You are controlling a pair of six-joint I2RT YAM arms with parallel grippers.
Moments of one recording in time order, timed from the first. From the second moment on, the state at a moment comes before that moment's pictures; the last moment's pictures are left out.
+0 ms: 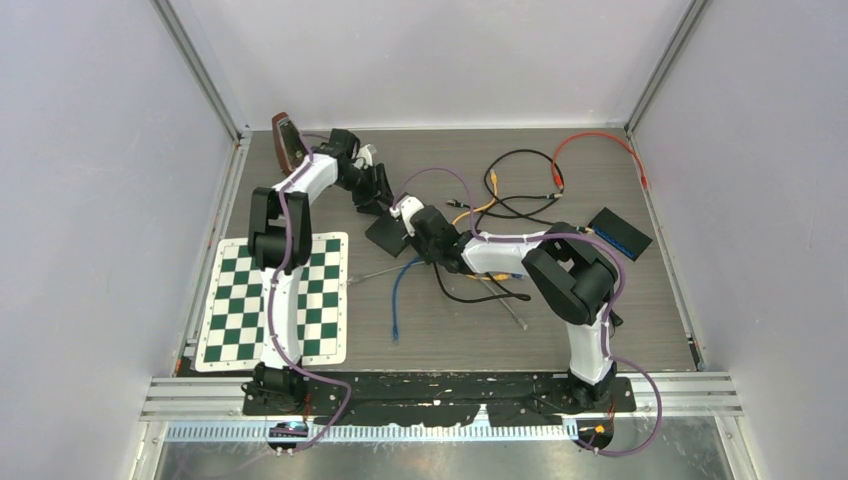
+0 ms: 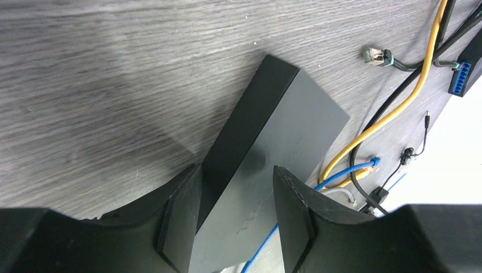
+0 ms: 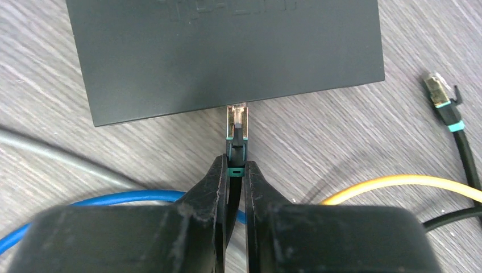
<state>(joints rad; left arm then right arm) -0.18 2.33 1.86 -0.71 0.59 -0.37 0.82 1.97 1.16 0.08 0.20 -0.08</state>
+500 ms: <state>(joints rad) -0.18 2.36 2.01 -0.77 0.60 -0.41 0.76 1.89 1.10 0.02 0.21 -0.08</state>
